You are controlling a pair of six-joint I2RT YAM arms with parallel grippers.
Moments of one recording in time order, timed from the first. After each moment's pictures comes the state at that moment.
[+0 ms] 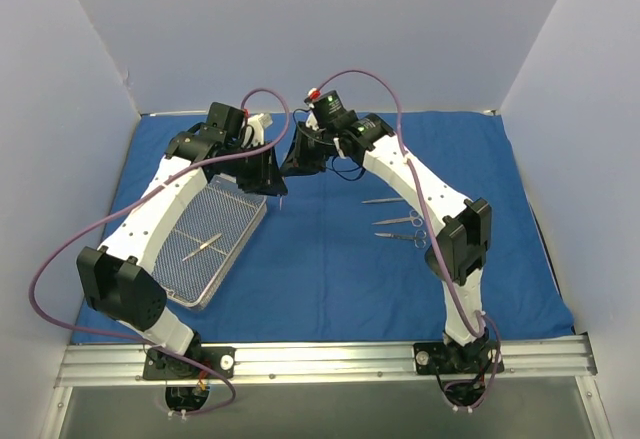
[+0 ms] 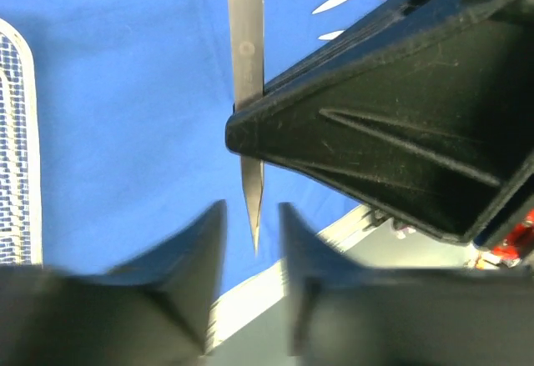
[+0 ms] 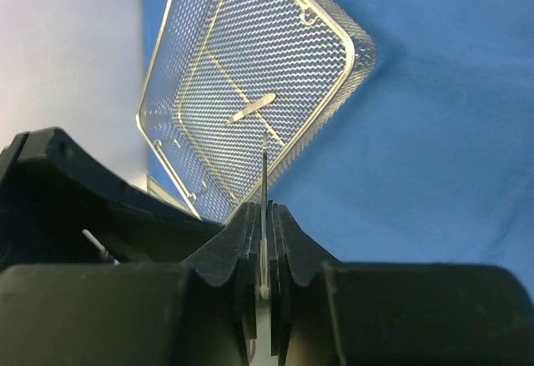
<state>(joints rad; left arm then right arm) -0.39 1.59 1.61 -0.96 0.42 -0.41 0.67 1.99 2.02 -0.78 -0.33 0.79</state>
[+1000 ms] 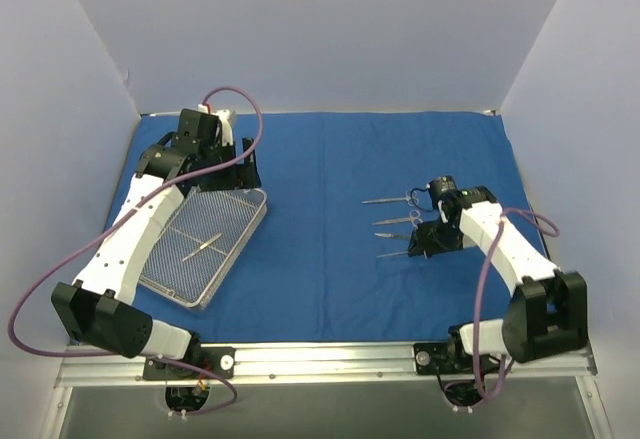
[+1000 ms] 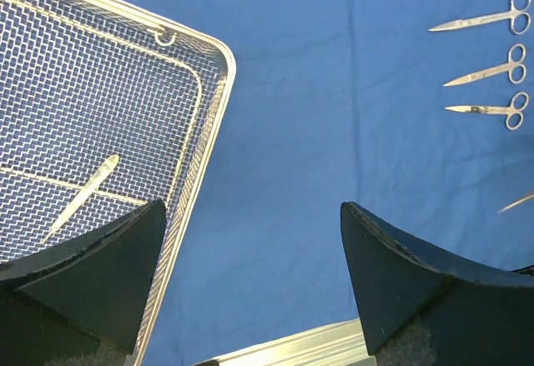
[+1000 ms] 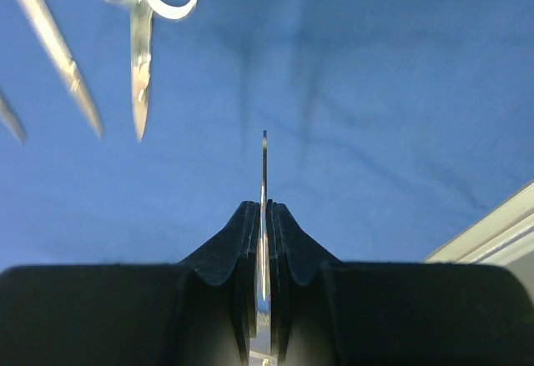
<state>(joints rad) -0.33 1.42 1.53 -0.96 0.07 -0.34 0.21 1.29 0.92 -1.06 -0.04 1.62</state>
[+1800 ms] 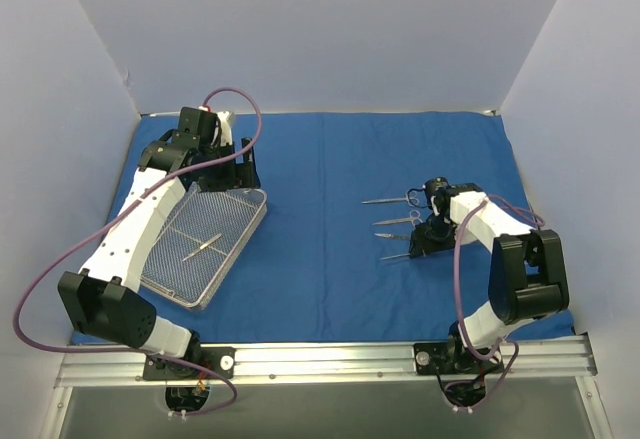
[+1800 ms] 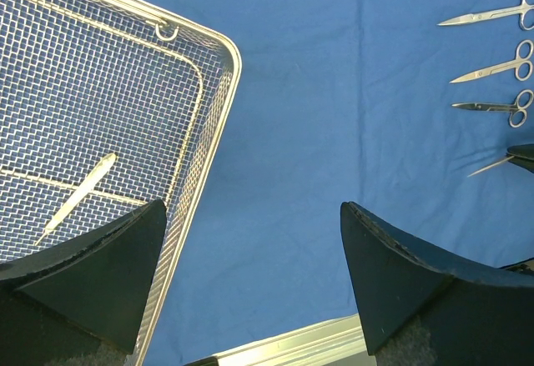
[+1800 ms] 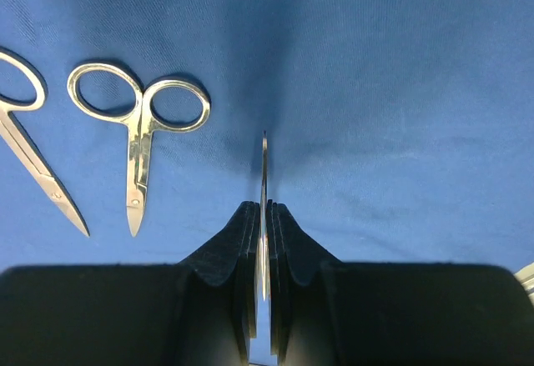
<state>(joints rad) -0.28 1.47 1.53 -0.96 0.12 -0.33 0.14 1.54 0.91 -0.91 0.00 1.54</state>
